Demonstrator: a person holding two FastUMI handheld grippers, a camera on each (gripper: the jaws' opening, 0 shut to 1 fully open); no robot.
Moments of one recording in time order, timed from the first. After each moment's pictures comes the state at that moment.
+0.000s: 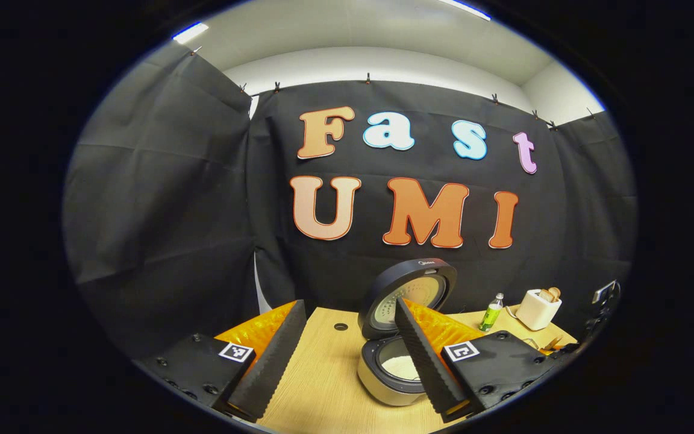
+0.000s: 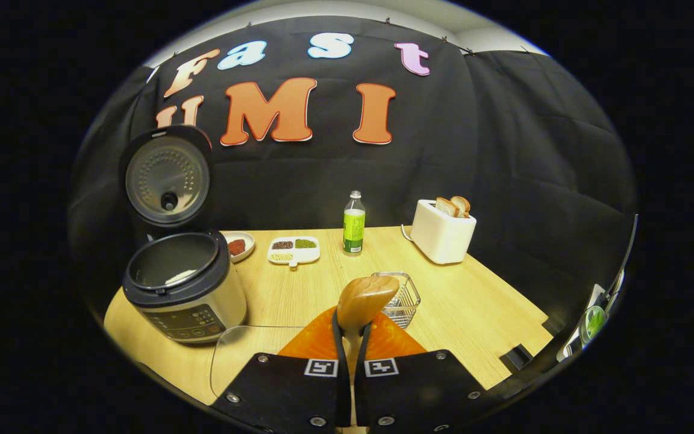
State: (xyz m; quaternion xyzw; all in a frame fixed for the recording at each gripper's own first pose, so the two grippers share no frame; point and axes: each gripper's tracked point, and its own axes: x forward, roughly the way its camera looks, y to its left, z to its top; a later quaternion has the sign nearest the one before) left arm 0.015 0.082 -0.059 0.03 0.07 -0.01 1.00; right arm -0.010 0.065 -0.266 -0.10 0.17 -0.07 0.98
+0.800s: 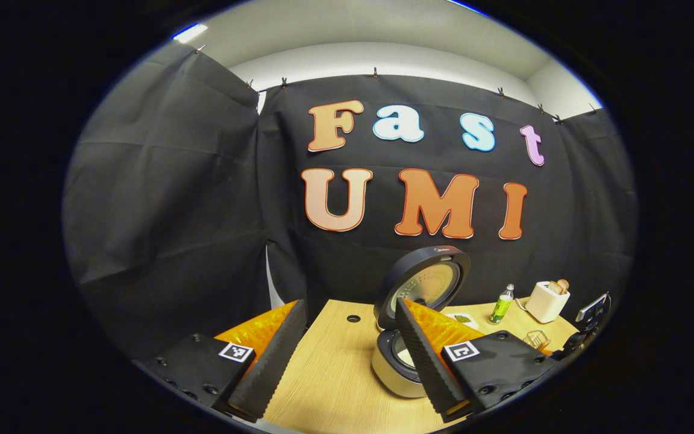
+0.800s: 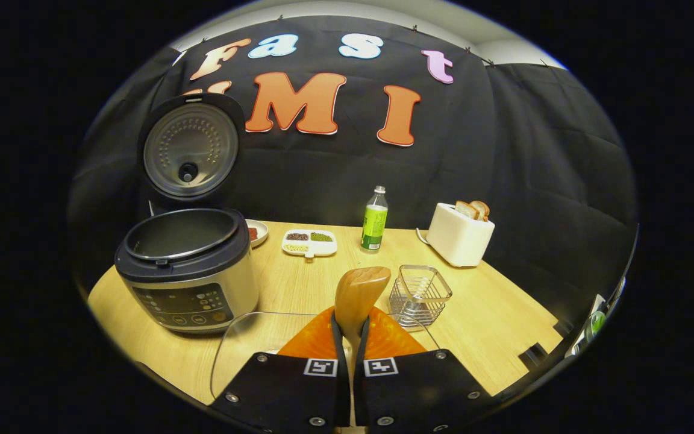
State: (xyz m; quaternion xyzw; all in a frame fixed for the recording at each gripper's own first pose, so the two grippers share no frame) left arm 0.007 0.109 -0.074 0.04 0.08 0.01 1.00; right arm -0.009 0.108 -0.298 -0.10 0.16 -0.03 0.98
